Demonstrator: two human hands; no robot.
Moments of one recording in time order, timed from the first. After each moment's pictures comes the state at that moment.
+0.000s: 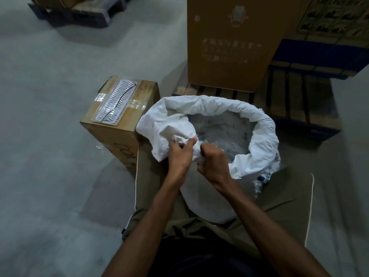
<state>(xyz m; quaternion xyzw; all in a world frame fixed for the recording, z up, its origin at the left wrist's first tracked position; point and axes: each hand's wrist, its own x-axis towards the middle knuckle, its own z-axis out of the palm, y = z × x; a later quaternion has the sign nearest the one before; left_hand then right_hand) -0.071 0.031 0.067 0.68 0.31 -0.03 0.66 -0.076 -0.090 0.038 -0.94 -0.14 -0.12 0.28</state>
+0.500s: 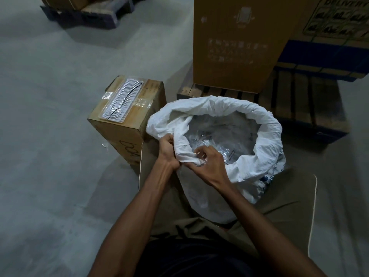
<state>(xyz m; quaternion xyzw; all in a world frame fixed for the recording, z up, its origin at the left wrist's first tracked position) -0.053 0.079 0.046 0.34 0.34 -0.10 0.87 -0.095 -0.078 0.029 -0.90 -0.08 -0.04 0.42</state>
